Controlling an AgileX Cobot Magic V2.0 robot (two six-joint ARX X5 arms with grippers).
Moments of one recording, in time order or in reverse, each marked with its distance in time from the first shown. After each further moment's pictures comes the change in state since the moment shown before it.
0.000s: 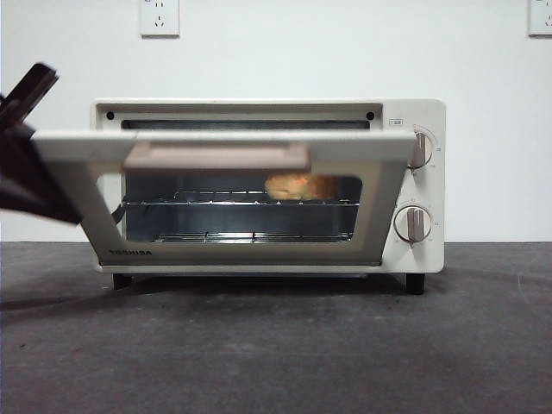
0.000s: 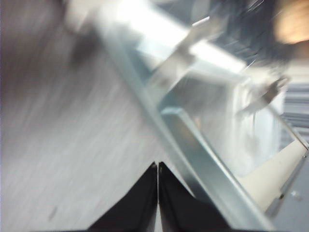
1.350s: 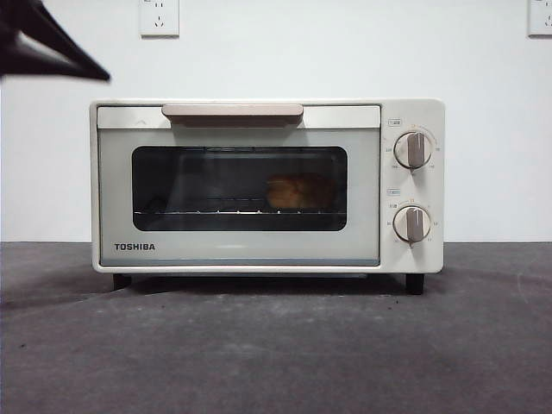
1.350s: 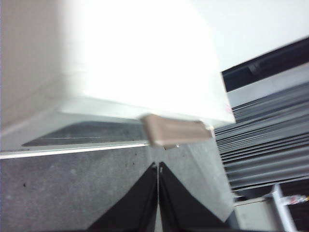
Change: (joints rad) left arm -0.004 -0.257 0.039 0.242 0.046 -0.176; right arm 0.000 0.000 0.000 0.040 -0.011 -0.010
